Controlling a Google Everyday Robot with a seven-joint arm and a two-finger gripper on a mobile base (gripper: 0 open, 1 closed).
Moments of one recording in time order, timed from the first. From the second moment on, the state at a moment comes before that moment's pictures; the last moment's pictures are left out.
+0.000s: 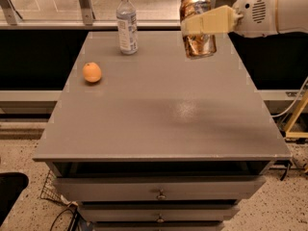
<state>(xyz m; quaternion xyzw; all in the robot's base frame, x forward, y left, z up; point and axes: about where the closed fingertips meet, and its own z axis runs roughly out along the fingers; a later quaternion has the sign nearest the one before) 0.580 -0.124 1.029 -0.27 0.79 0.33 0.44</state>
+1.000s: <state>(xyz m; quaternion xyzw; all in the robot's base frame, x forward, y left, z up) 0.569 -0.134 0.973 -0.38 0.68 0.34 0.54</state>
